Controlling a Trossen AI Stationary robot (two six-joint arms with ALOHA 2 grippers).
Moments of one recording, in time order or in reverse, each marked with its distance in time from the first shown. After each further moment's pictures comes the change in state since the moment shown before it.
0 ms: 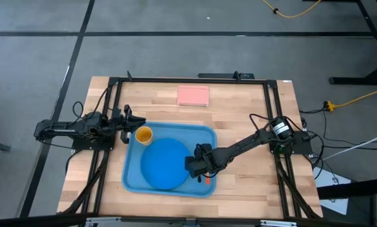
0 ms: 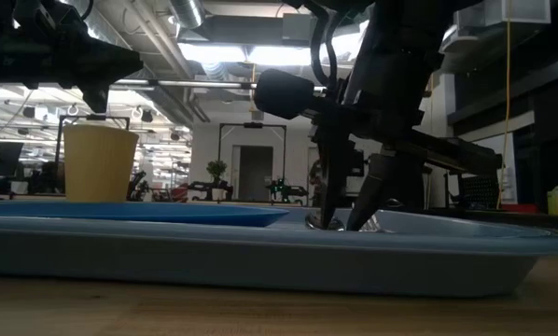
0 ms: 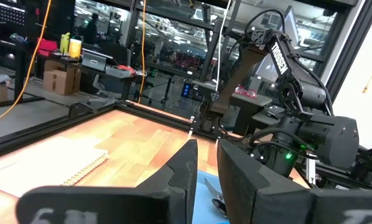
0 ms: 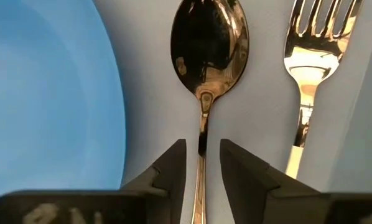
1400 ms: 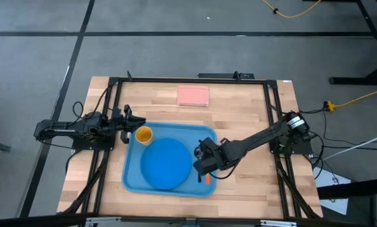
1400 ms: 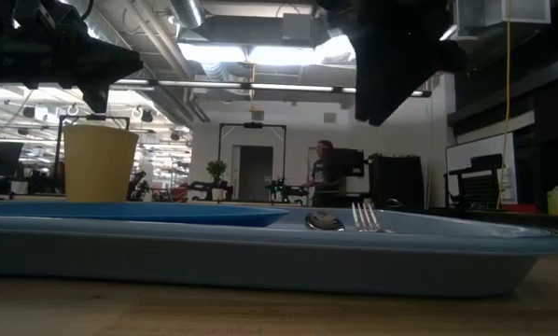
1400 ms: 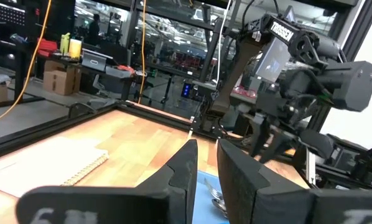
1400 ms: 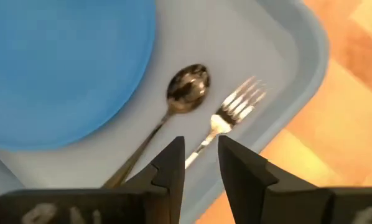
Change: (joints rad) left arm 0.000 0.000 0.000 0.000 0.000 0.000; right arm 0.027 -0.178 0.111 -0.351 0.114 -0.630
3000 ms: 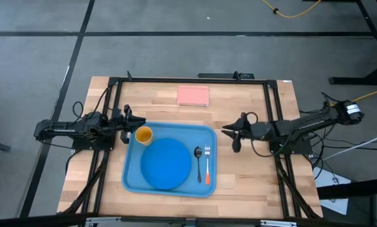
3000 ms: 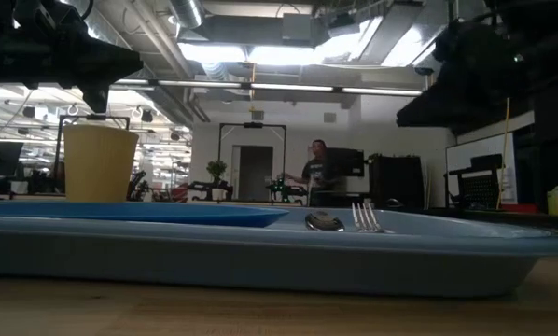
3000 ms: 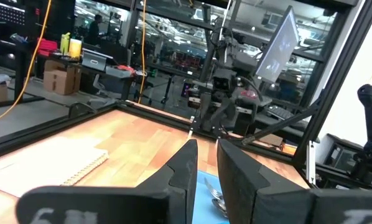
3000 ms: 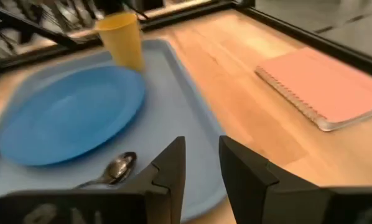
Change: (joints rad) left arm 0.000 0.000 0.000 0.000 0.000 0.000; right arm -0.222 -0.947 -1.238 1.260 0.044 -0.883
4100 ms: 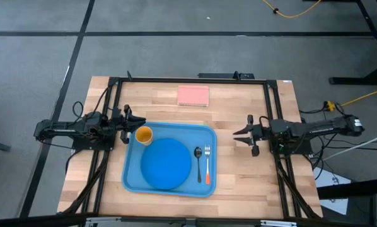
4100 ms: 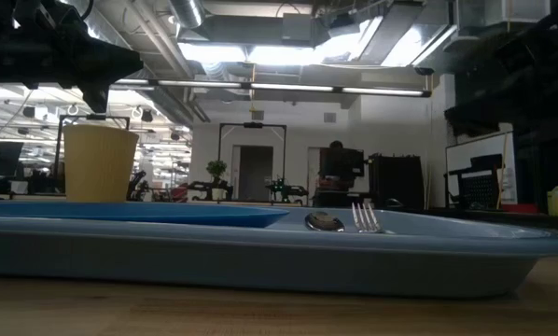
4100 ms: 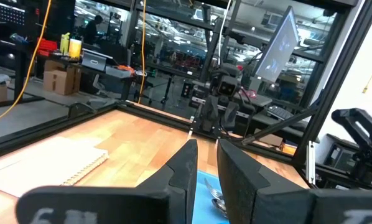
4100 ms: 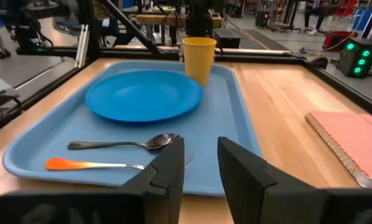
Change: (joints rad) left arm 0.000 0.000 0.000 0.000 0.000 0.000; right arm -0.104 -0.580 -0.305 -0.026 -0.393 -0.353
